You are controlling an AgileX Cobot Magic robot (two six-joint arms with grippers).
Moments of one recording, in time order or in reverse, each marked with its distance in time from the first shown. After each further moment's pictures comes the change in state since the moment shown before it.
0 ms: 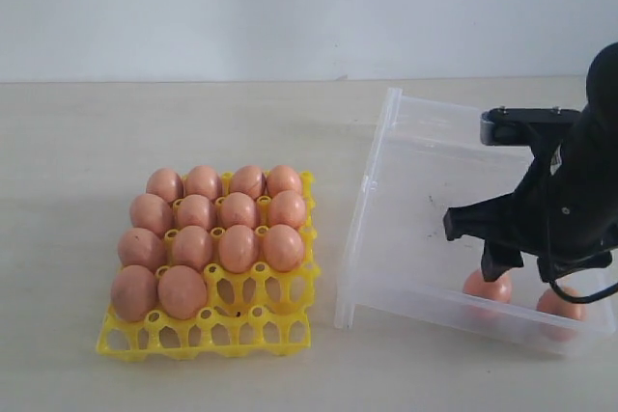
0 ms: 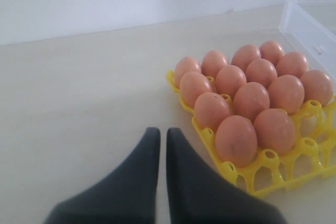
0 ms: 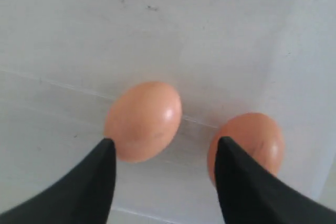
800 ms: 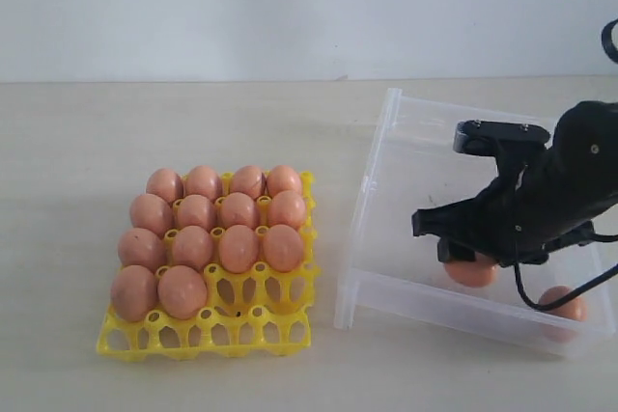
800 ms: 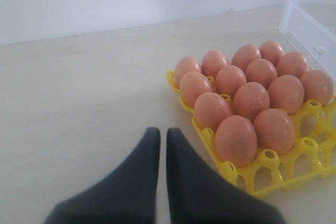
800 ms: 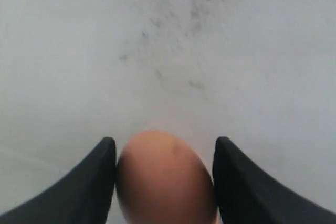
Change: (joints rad) left arm 0.000 0.000 0.000 0.000 0.000 0.000; right arm -0.011 0.151 0.066 0.142 -0.406 -0.142
